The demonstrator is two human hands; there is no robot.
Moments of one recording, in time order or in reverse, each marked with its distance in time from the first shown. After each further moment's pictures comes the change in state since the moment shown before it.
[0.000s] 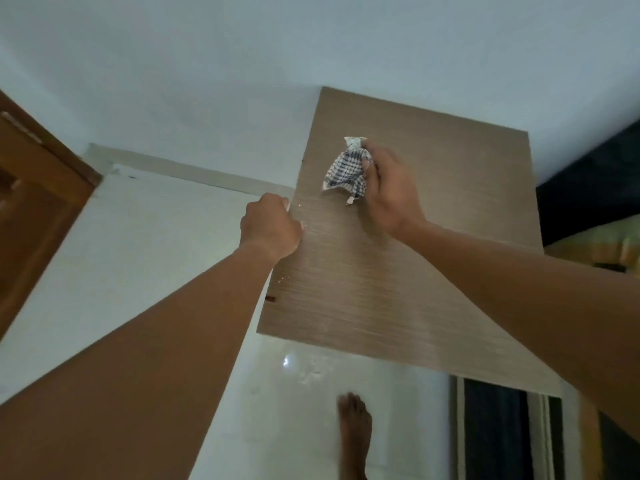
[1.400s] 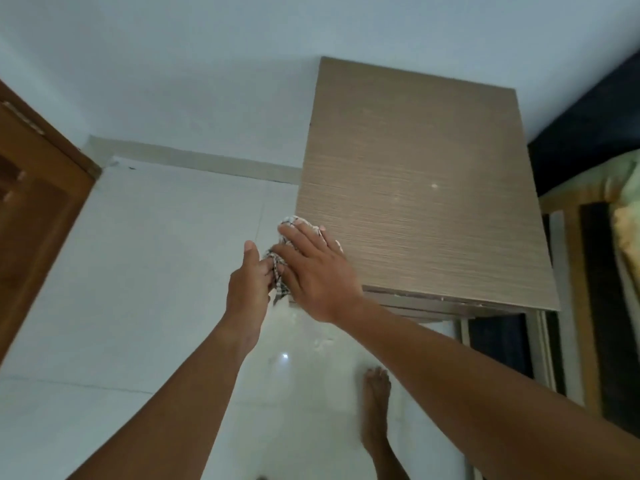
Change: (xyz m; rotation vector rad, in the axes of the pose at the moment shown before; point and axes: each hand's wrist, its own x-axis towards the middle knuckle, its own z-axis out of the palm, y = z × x) left_hand -0.129 -0.105 -0.008 -0.859 -0.153 -0.350; right_hand -0.186 -0.089 0.098 -0.374 -0.352 -0.236
